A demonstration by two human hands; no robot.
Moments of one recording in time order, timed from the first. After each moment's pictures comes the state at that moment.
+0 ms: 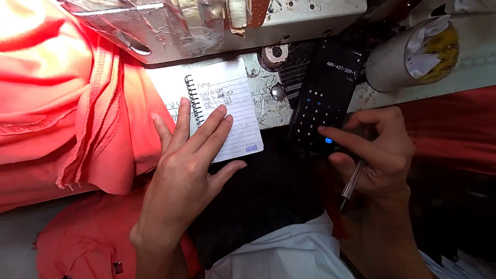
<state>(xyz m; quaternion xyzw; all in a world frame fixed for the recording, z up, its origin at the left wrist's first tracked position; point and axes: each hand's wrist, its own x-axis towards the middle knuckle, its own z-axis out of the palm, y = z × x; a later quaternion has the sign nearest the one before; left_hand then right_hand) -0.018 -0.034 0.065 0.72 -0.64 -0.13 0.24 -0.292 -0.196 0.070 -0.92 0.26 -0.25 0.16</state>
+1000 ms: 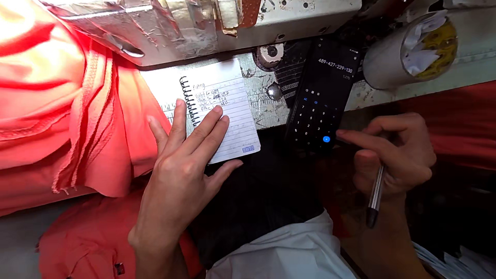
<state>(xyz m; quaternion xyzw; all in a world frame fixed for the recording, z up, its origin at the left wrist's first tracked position) -0.018 -0.033 0.064 0.72 -0.64 -0.13 0.23 -0.303 -0.191 0.064 -0.88 0.29 -0.34 0.15</state>
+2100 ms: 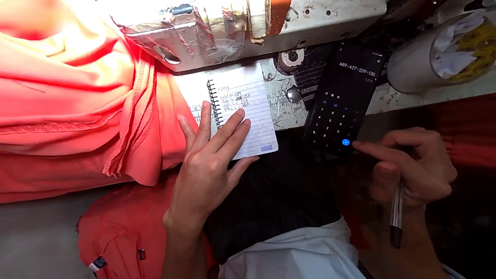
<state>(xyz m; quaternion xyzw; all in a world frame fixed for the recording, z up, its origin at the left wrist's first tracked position) -0.020 -0.033 0.060 0.71 -0.64 -0.10 0.26 -0.306 -0.180 0.057 -0.88 0.29 -0.35 0.16</state>
